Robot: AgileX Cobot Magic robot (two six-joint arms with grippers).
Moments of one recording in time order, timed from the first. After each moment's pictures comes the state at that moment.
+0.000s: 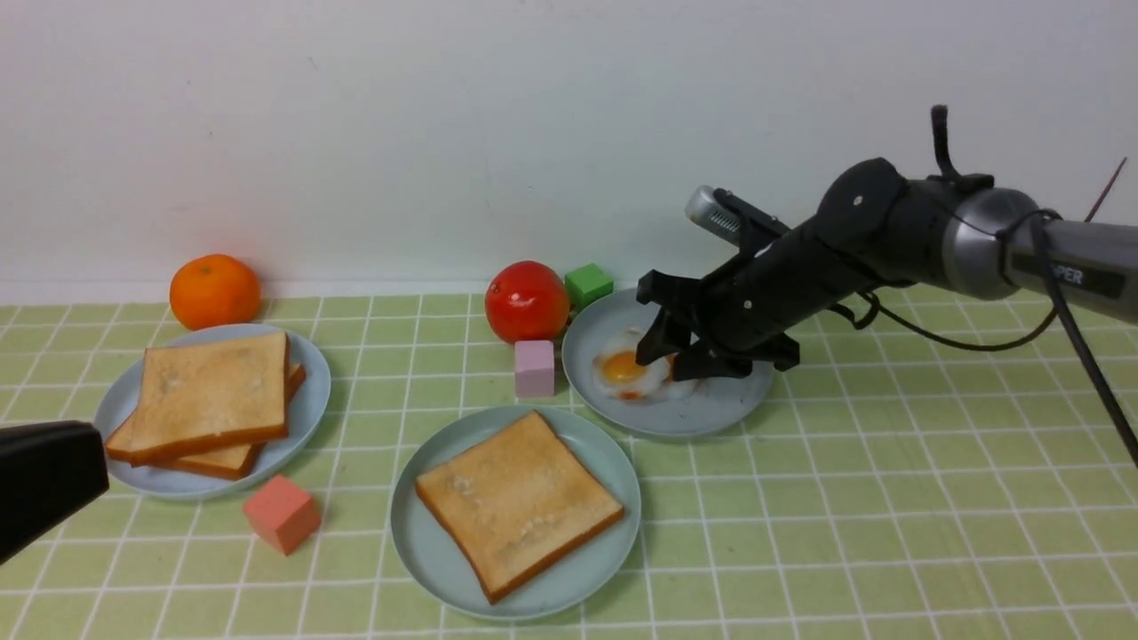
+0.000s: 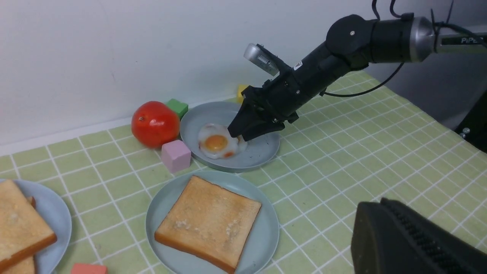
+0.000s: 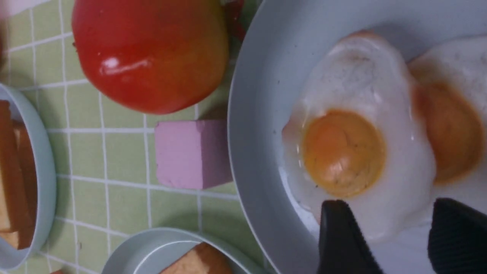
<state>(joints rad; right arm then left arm) 0.28 2.22 -1.71 0.71 0.68 -0.08 -0.70 0.44 -0.72 0.06 0.59 -0.26</state>
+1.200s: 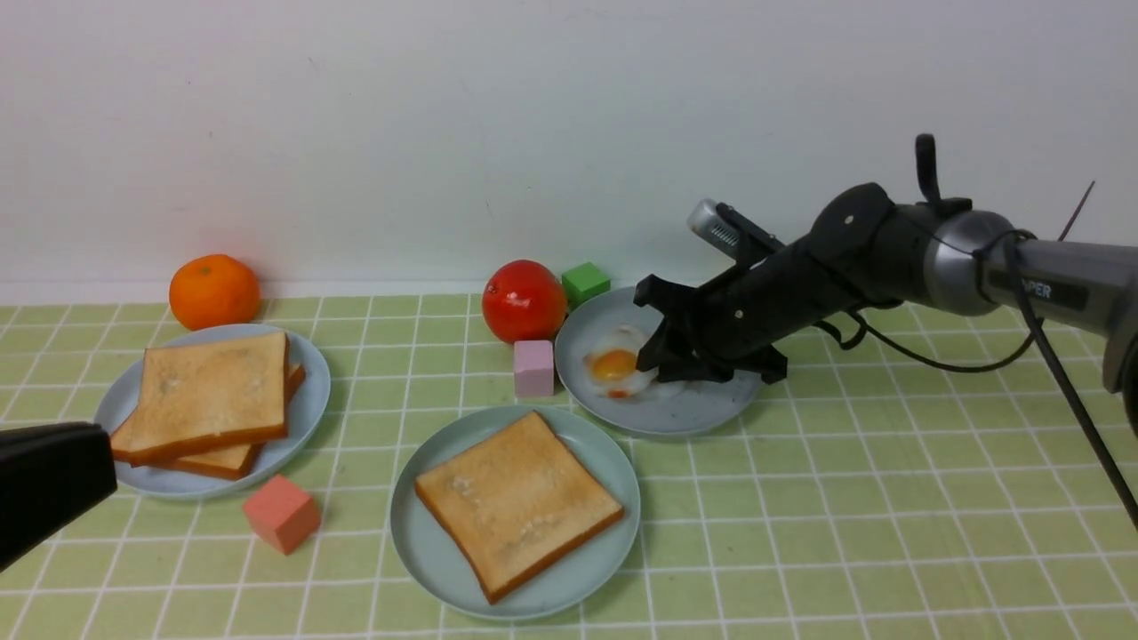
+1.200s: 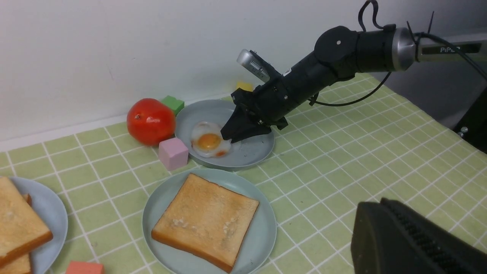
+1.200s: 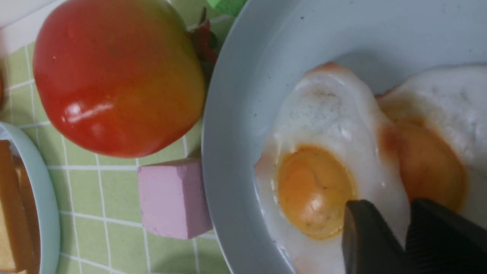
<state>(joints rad) 0.27 2.29 -1.73 0.81 0.64 -0.11 -0.70 0.44 -0.72 0.06 0.59 -0.27</state>
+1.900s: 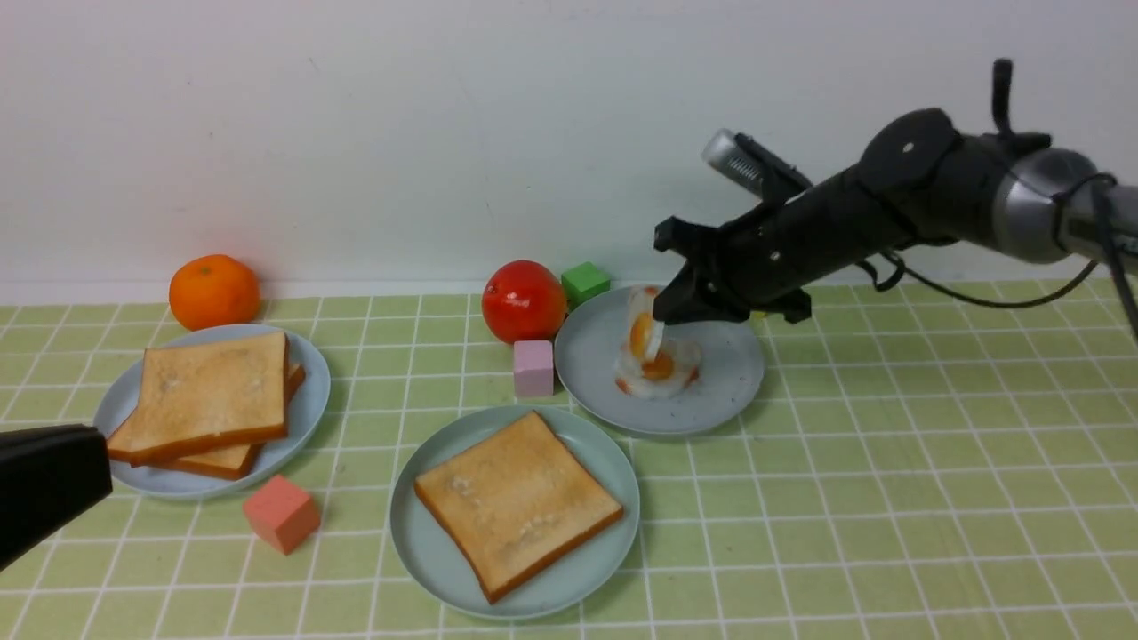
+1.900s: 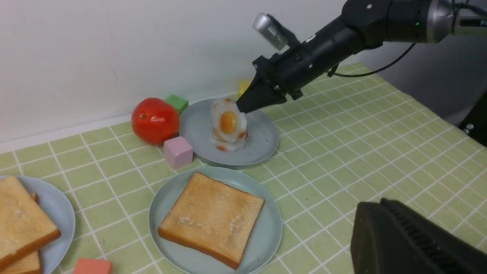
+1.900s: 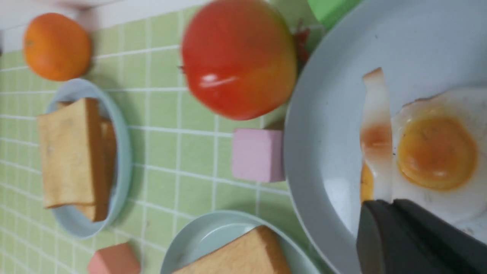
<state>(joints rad) 0.23 2.12 -1.73 0.82 0.77 -0.24 -0.70 0.44 -0.72 0.09 0.62 -0.27</state>
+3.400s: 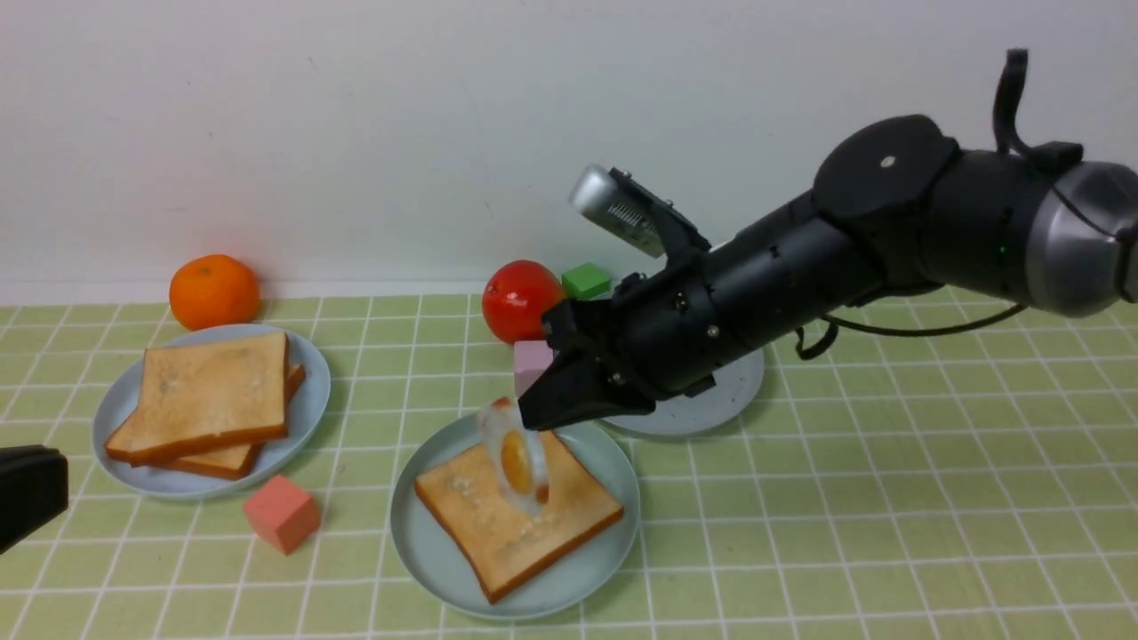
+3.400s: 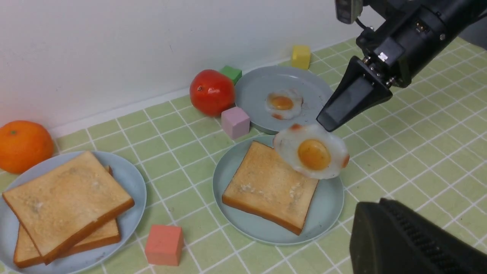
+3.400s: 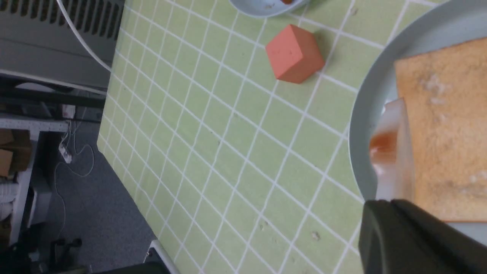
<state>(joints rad) 0.48 1.87 -1.43 1.04 0.87 -0.47 -0.70 0.44 -0.72 0.22 0.71 -0.27</state>
